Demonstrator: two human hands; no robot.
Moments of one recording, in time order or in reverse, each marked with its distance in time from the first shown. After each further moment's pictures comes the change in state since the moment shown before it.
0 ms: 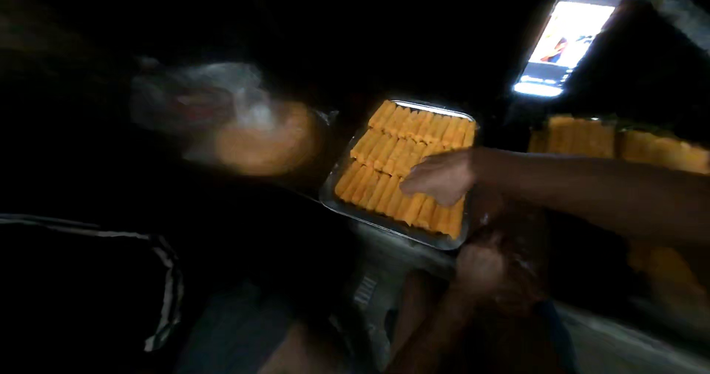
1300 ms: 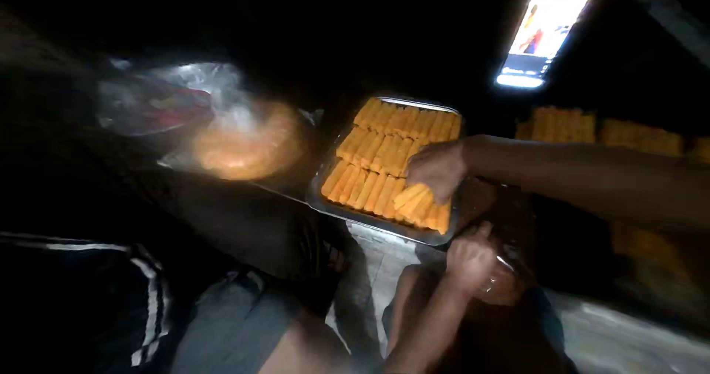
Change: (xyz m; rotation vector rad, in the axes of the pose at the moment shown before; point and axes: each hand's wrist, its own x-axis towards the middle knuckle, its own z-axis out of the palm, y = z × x) left_hand -0.004 -0.009 0.014 0.071 0.263 0.175; right_hand -0.016 -0.002 -0.011 0.002 -0.080 0.100
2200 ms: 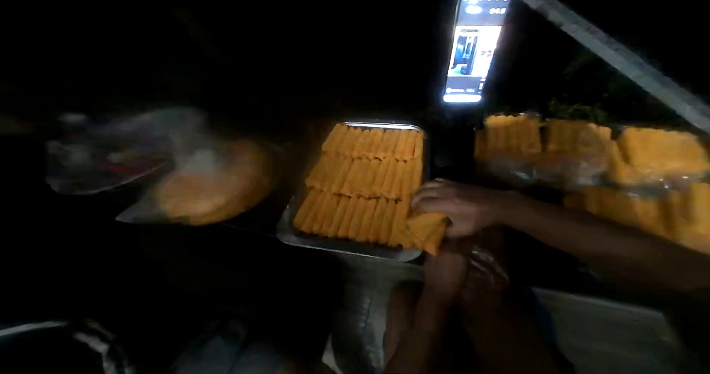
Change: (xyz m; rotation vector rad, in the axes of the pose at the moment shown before) left_hand -0.002 -0.003 0.010 0.082 0.119 0.030; right_hand -0.057 0.031 0.129 0.257 0.729 -0.177
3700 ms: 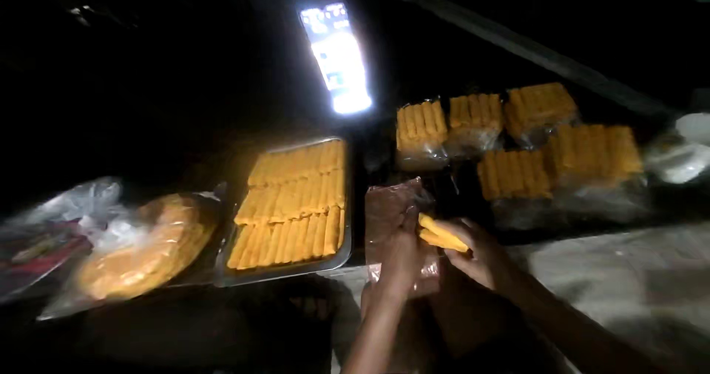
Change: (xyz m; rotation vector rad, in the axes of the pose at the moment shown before) left_hand 0.036 0.077 -0.056 -0.113 -0.462 -0.205; right_hand -0.171 -0.107 0.098 0.250 0.803 0.844
